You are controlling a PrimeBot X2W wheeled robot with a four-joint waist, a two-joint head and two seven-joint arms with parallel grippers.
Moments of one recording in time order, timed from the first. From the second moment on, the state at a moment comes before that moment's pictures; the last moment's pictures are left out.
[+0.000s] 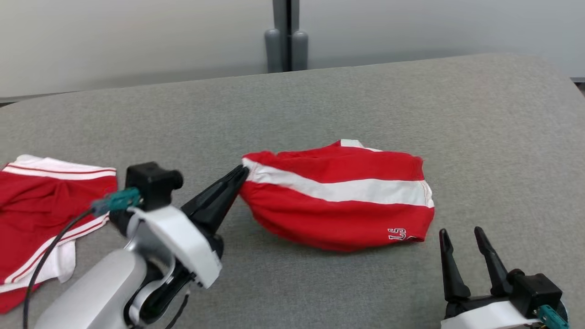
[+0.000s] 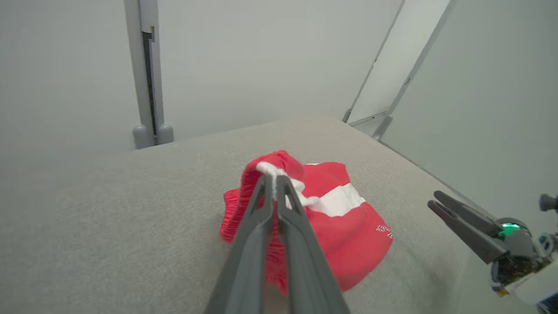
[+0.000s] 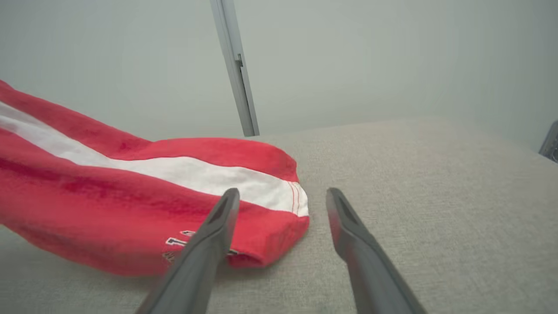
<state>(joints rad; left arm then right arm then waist) -0.50 0.48 -0.75 0.01 -0.93 -0.02 0.05 0.01 -0.05 0.09 0.23 0.18 0.13 -0.26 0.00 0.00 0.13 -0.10</state>
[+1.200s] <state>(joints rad) -0.29 0.50 -0.69 0.19 -1.01 -0.02 -0.13 -0.43 -0.37 0.86 0.67 1.05 0.13 -0.24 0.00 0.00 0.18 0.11</state>
